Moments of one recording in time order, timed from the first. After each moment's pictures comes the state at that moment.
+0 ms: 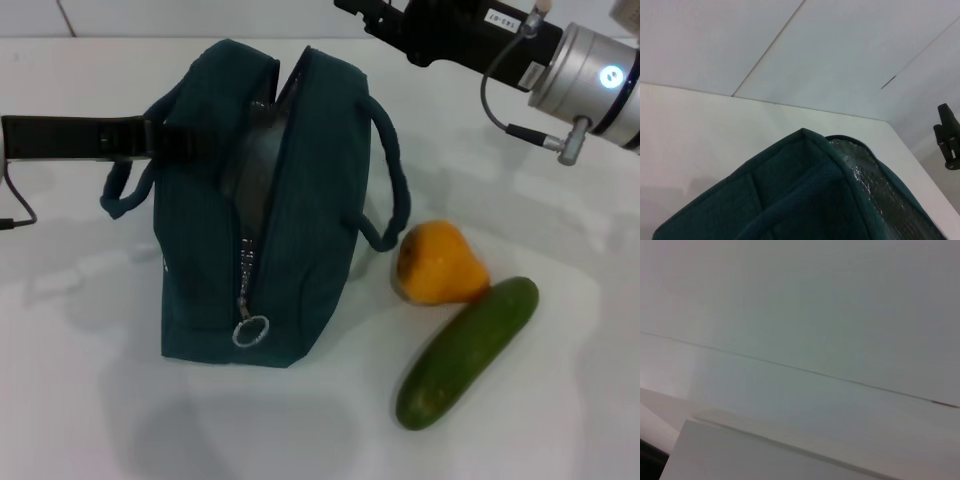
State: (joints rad) left arm -0.43 -2.08 0.87 1.27 2.02 1.60 -2.48; right arm 0.91 2.03 -0.99 -0.09 -1.13 -1.45 2.08
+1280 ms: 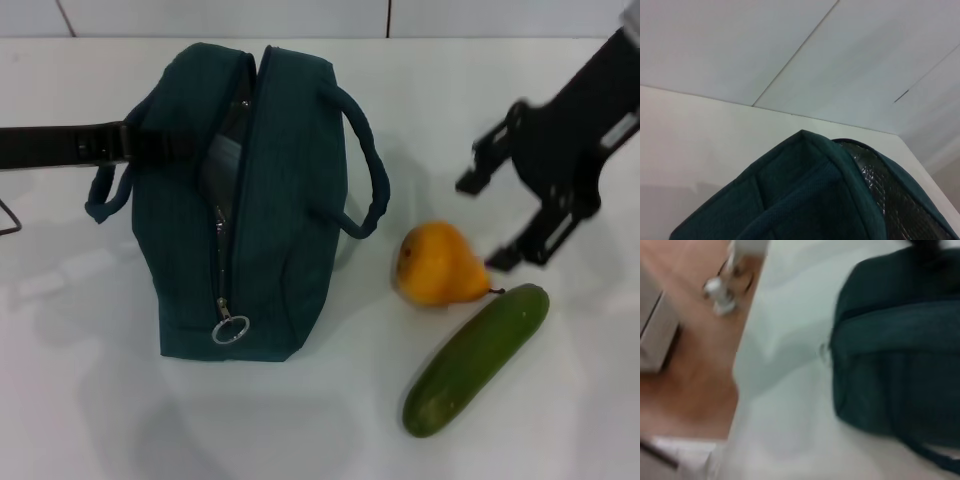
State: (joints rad) left arm -0.43 -2.08 0.79 1.17 2.03 1.58 -2.38; right arm 1.01 1.95 -1.17 -1.16 -2.29 -1.99 1.87
